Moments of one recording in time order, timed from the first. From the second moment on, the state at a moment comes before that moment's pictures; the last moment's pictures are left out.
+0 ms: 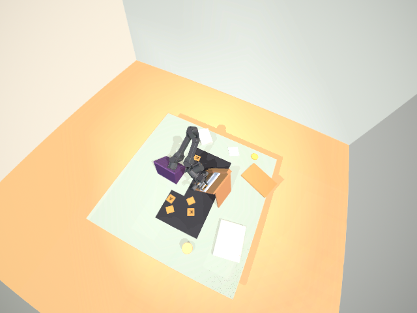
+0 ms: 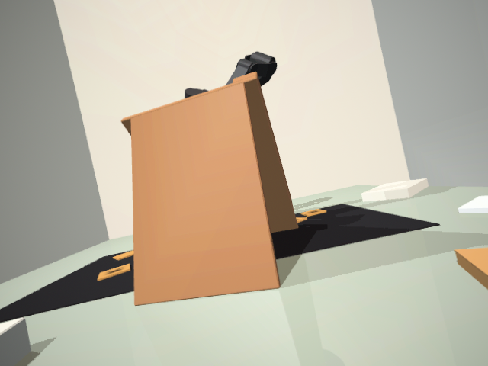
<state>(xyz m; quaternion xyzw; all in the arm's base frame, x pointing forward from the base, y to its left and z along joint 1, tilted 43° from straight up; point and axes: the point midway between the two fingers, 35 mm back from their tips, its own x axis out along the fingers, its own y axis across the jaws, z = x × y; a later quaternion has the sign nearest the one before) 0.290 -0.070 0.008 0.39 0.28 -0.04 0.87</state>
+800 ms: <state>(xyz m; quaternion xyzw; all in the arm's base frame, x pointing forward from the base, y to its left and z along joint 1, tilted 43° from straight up) 0.292 -0.062 0.015 0.39 0.28 -0.04 0.87</state>
